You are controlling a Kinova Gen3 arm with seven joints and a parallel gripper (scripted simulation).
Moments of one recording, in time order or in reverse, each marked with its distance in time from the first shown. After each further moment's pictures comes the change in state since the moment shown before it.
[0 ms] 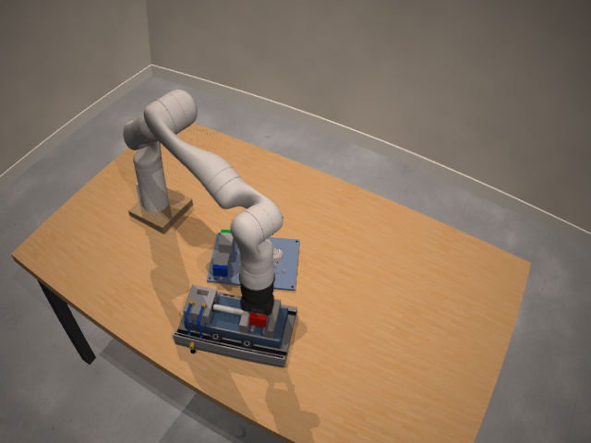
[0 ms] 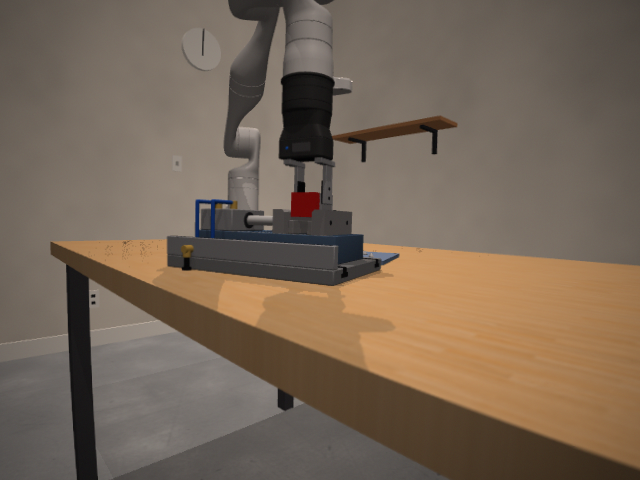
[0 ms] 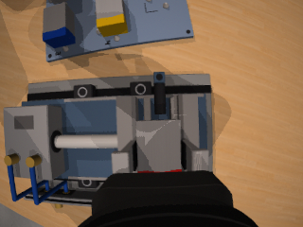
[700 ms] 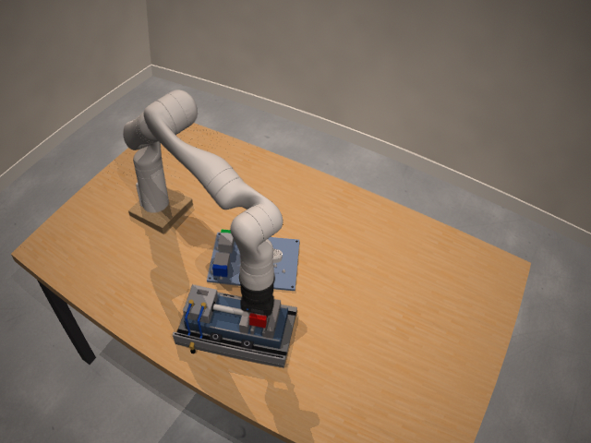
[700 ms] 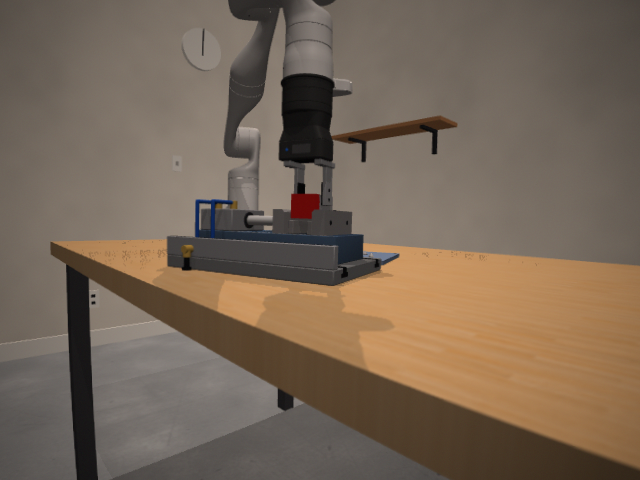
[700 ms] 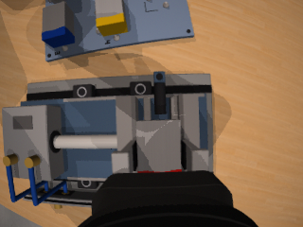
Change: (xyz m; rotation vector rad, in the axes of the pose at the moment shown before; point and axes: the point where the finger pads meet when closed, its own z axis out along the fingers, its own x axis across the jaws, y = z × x) arm 0.000 0.000 0.002 0.000 0.000 0.000
